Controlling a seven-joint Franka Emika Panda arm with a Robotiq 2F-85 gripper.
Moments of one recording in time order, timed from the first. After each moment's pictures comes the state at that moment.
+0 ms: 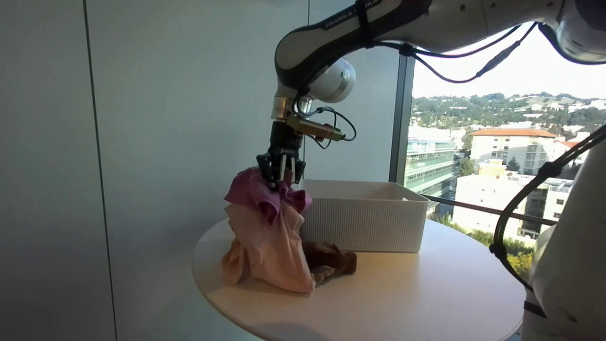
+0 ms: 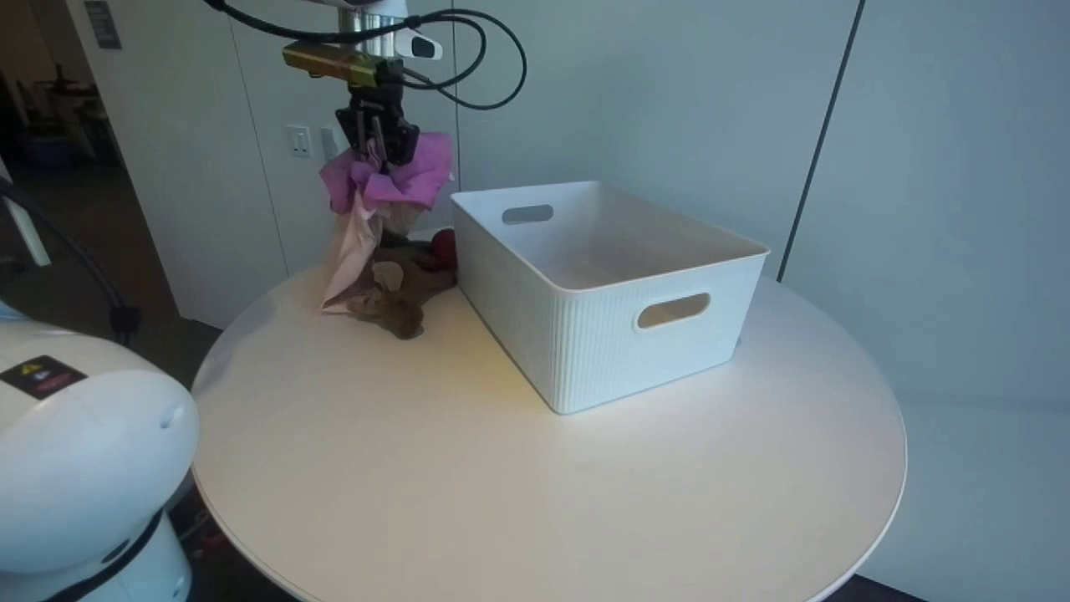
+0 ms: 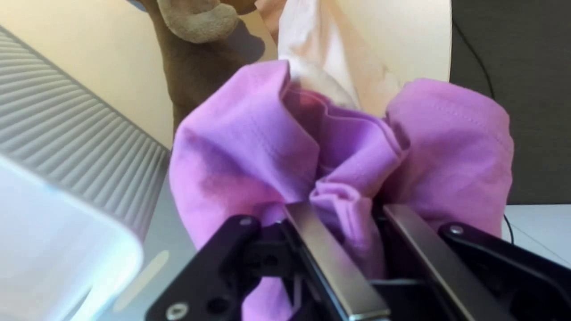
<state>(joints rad) 0.09 -0.22 0.11 -2.08 0.13 1.97 0.13</state>
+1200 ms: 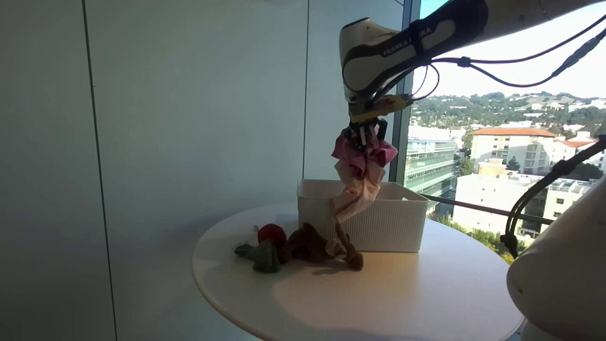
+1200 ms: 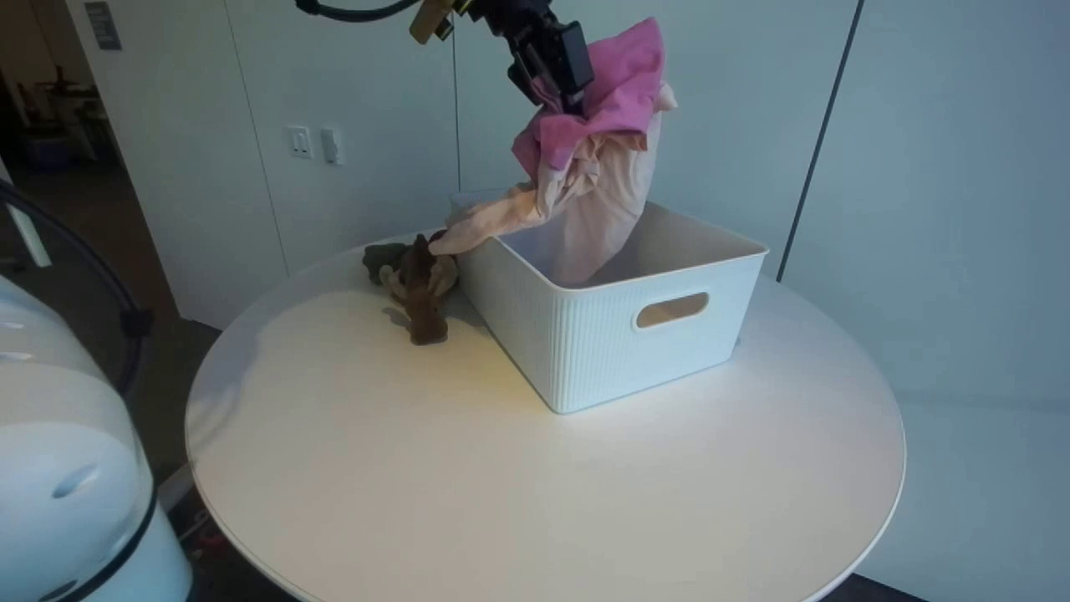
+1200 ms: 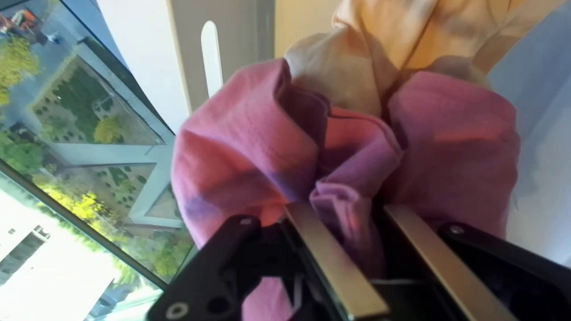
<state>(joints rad) -0.26 -0.39 0.08 -2.10 -0.50 1.96 0.59</state>
